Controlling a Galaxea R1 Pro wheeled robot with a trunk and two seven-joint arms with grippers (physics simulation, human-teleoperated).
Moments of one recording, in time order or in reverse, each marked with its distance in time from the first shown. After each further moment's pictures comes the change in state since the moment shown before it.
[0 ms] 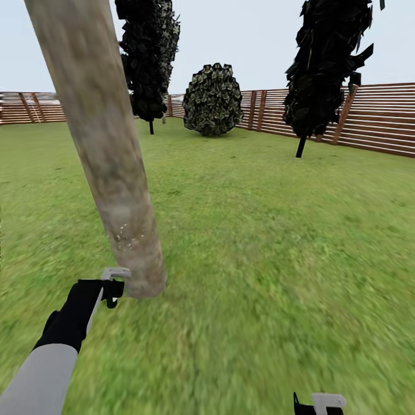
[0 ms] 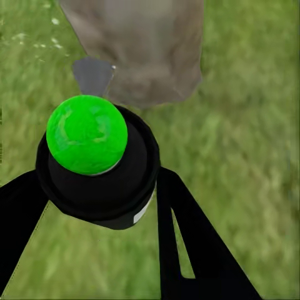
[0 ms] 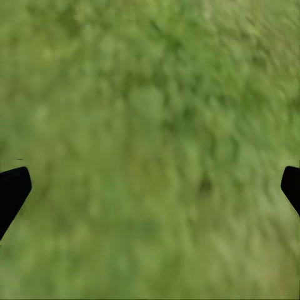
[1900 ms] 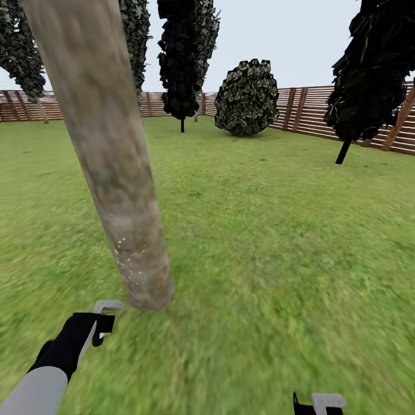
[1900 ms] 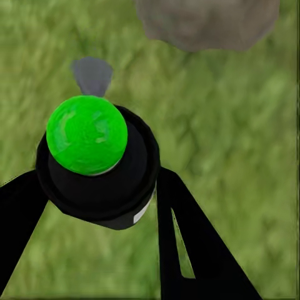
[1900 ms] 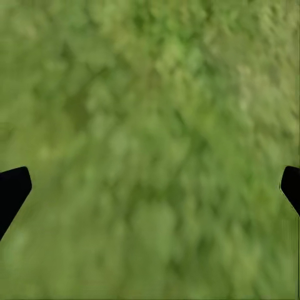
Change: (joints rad) left arm 0.074 0.039 0.035 0.249 0.006 -0.154 0.080; right arm 0.000 0.001 0.000 -0.001 0.000 0.000 0.001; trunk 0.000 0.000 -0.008
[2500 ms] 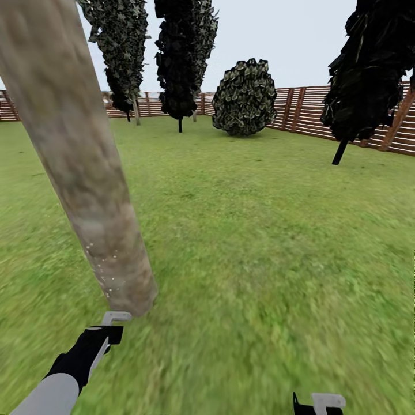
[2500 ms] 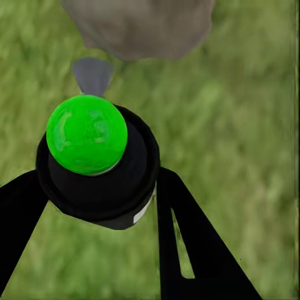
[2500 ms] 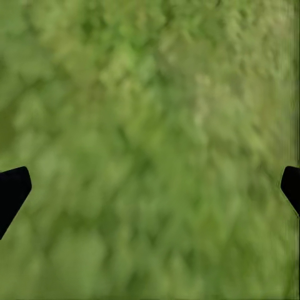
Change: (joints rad) left arm 0.000 -0.049 0.002 0.184 0.011 -0.215 0.120; right arm 0.000 0.000 0.000 0.001 0.000 0.000 0.000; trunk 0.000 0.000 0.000
